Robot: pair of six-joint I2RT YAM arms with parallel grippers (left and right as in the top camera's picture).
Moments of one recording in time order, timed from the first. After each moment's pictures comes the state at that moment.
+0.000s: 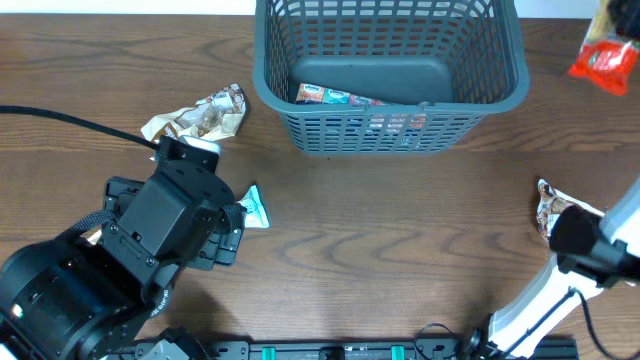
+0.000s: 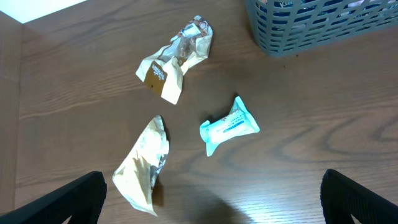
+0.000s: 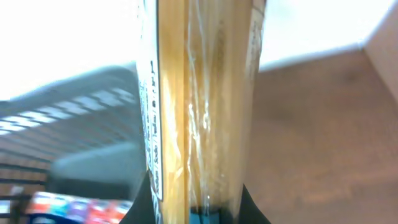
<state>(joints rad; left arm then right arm) -0.73 1.16 1.82 -1.70 -0.45 -0.32 -0.40 2.05 2.83 -1.43 -0.36 0.03</state>
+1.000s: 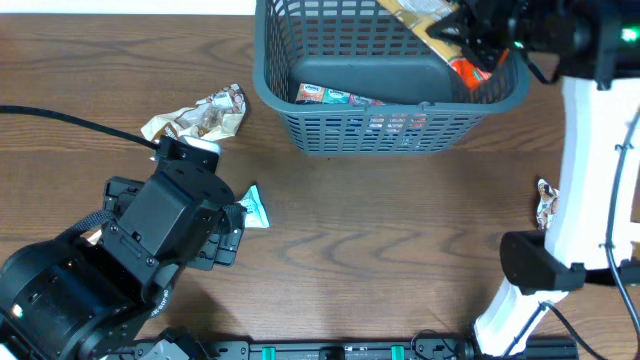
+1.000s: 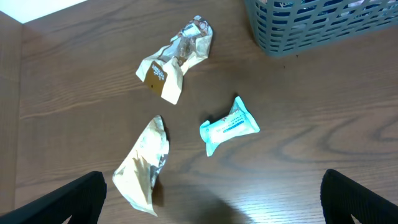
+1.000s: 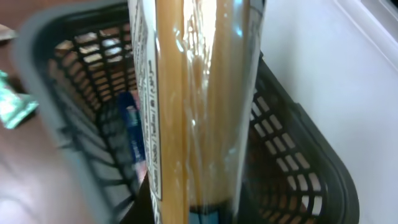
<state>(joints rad) -0.73 1.16 1.82 -1.70 -0.45 -0.32 0.09 1.96 2.62 -1.43 -0.49 -0.80</state>
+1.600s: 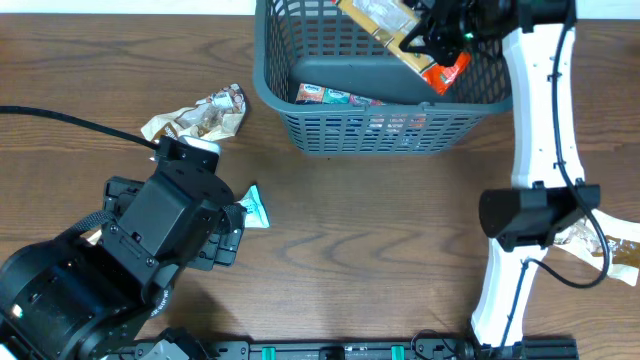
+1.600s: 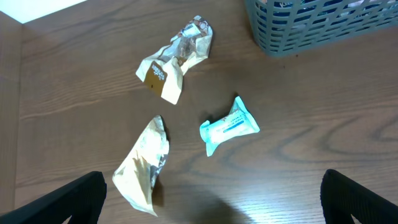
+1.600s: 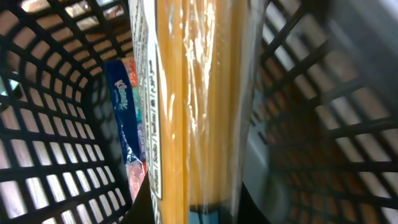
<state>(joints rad) -0.73 1.16 1.82 -1.70 -0.45 -0.32 0.09 2.23 2.59 -1.39 -0.52 -0.82</state>
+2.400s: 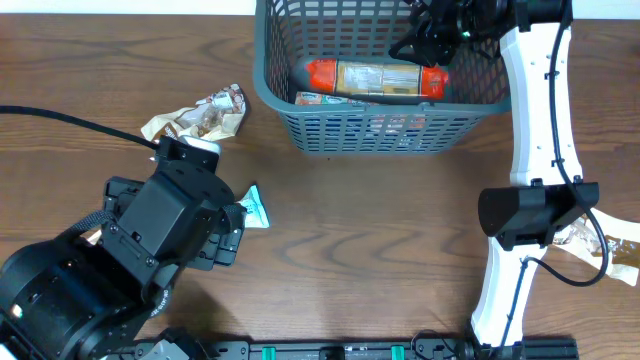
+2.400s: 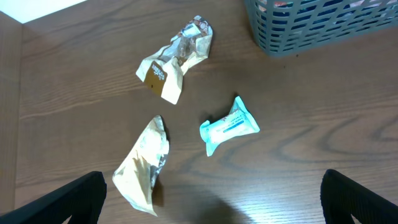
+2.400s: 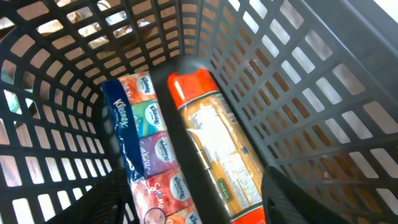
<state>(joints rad) -0.73 1.16 1.82 -1.70 -0.45 -0.32 0.09 2.24 2.59 -1.37 -0.58 -0.77</state>
